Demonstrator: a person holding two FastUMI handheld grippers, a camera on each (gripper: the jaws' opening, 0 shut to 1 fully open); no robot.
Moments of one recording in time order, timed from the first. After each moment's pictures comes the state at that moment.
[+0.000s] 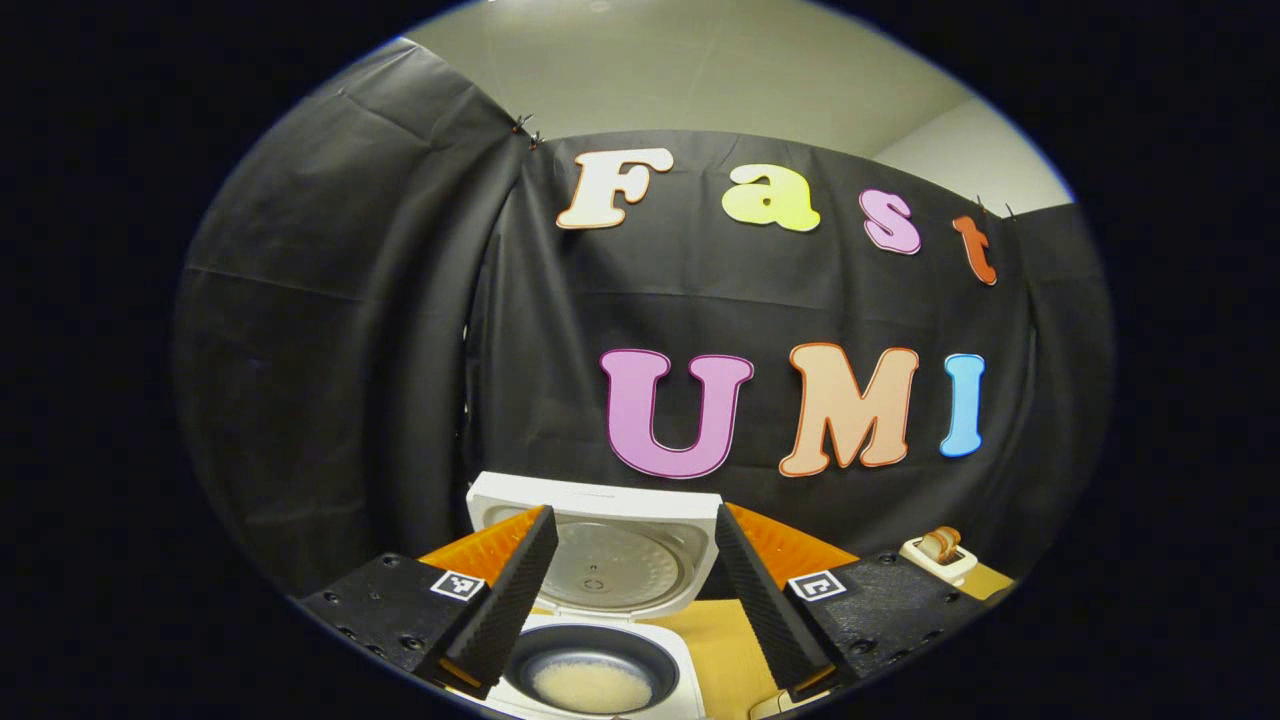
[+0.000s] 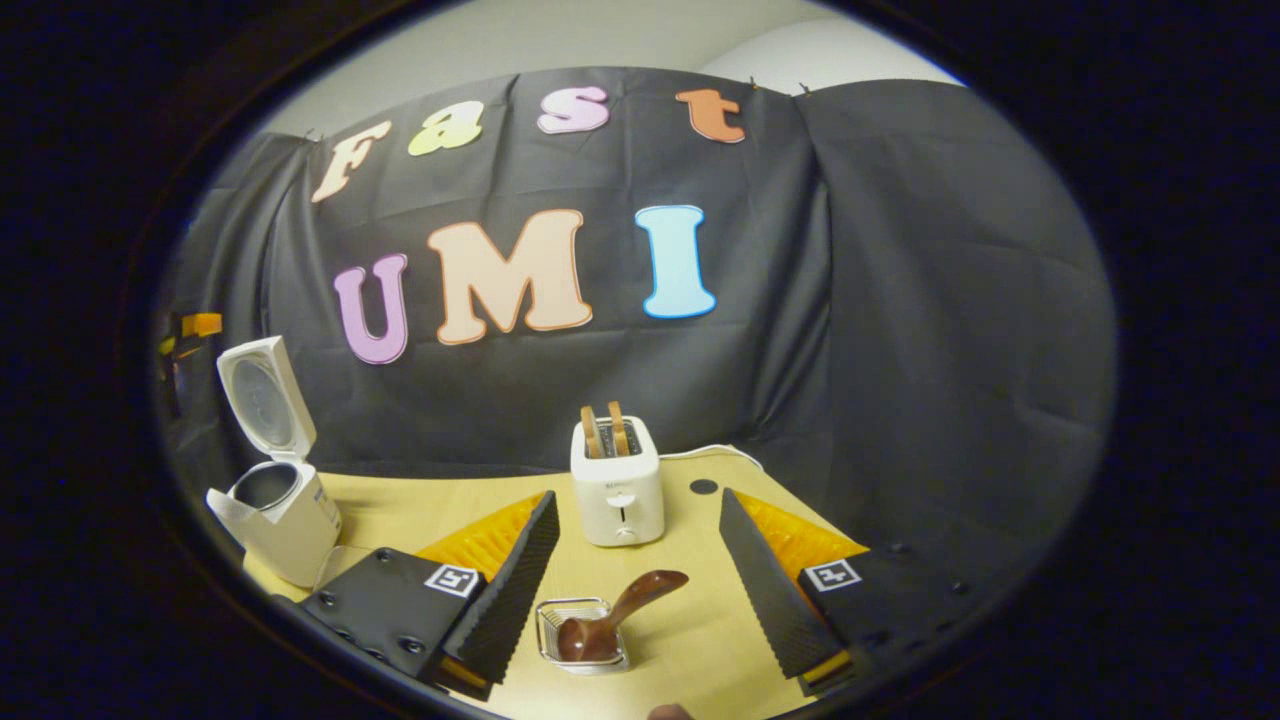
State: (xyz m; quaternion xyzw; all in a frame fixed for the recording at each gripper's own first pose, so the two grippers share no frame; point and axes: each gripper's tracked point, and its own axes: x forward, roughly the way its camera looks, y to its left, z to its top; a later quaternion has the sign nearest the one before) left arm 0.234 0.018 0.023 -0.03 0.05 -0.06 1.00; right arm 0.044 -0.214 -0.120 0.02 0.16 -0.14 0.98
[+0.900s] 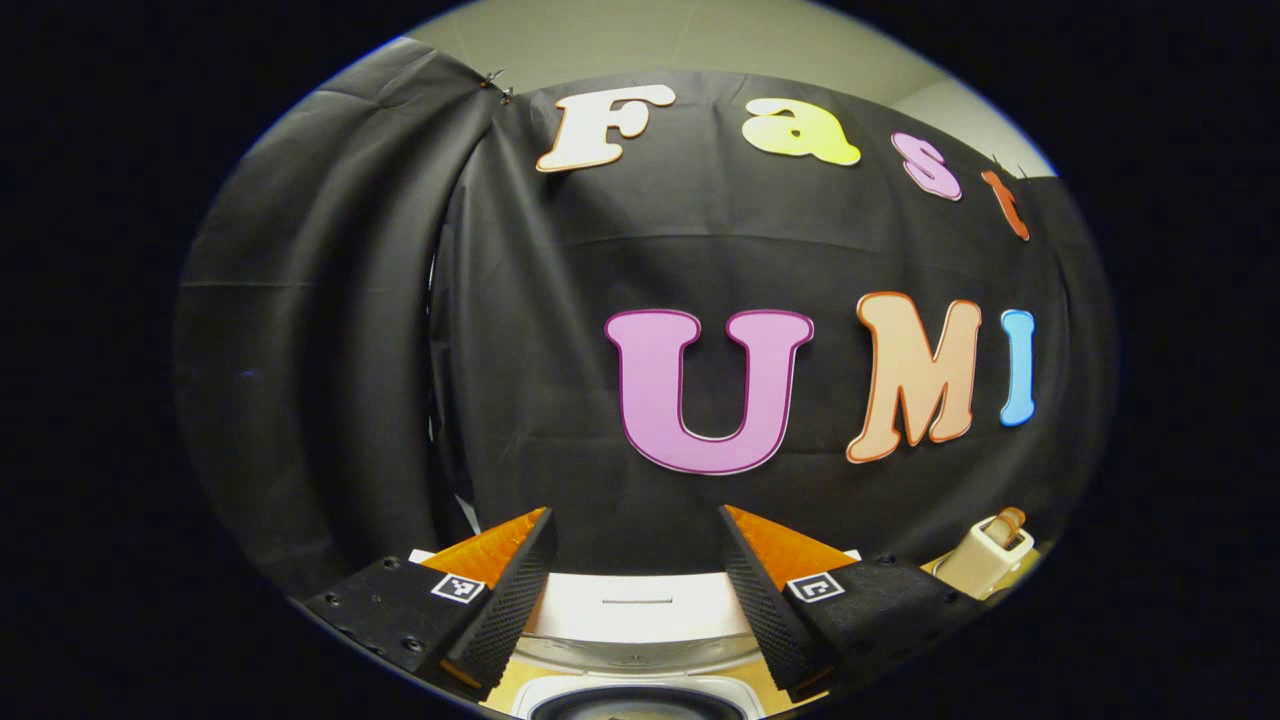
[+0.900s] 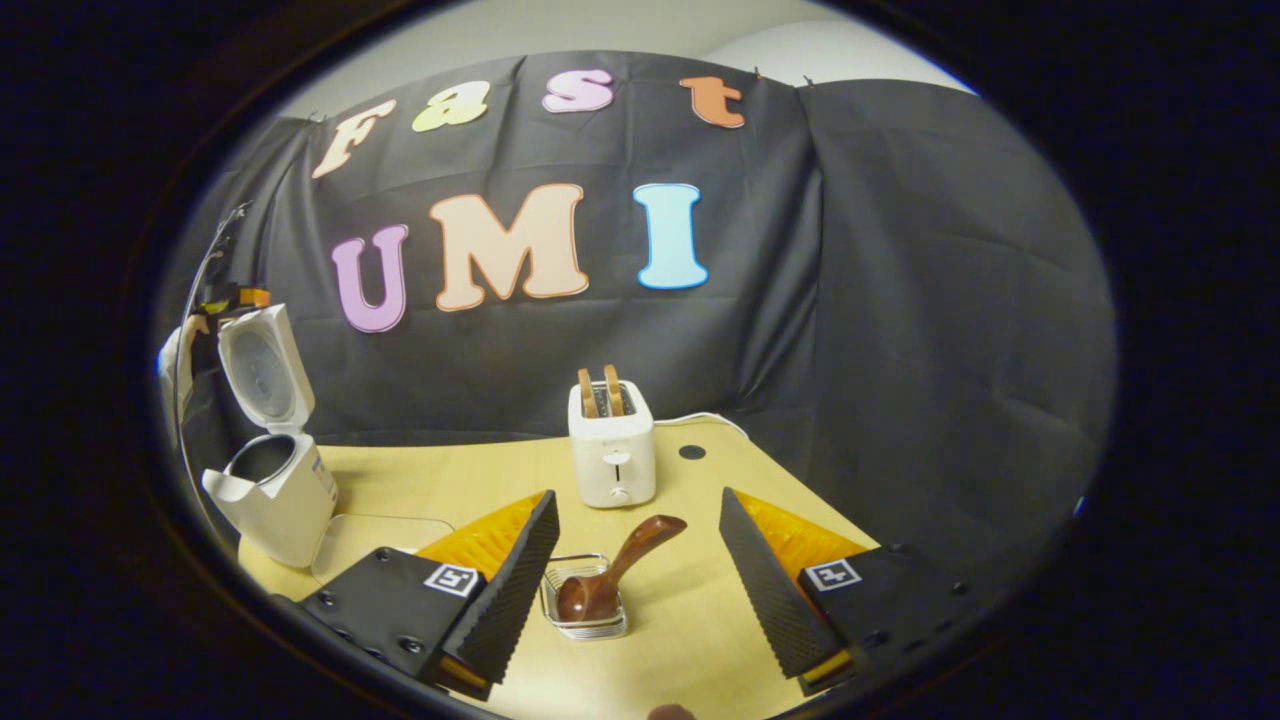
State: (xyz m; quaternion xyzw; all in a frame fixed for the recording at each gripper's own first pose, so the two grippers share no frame) left arm 0.371 0.042 -0.030 0.02 0.11 -0.05 0.99; right arm 0.004 -0.196 -0.131 0.00 0.20 -0.16 0.97
